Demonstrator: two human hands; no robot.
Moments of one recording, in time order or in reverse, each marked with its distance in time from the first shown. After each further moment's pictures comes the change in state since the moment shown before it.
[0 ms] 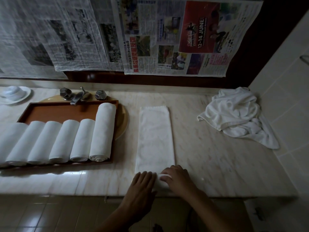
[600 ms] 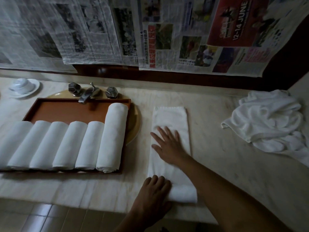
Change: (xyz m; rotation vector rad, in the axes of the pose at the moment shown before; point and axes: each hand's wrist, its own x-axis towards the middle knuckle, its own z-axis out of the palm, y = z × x) left_hand 0.051 -0.026 -0.011 0.021 -0.008 0.063; right_hand 0.202 -0.024 -0.004 -0.317 0.113 -0.259
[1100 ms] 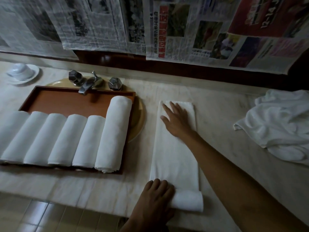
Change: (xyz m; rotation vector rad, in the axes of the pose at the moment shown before) left_hand 0.004 -0.009 0.019 0.002 0.127 0.023; right_hand 0.101 0.033 -0.027 0.167 0.066 0.113
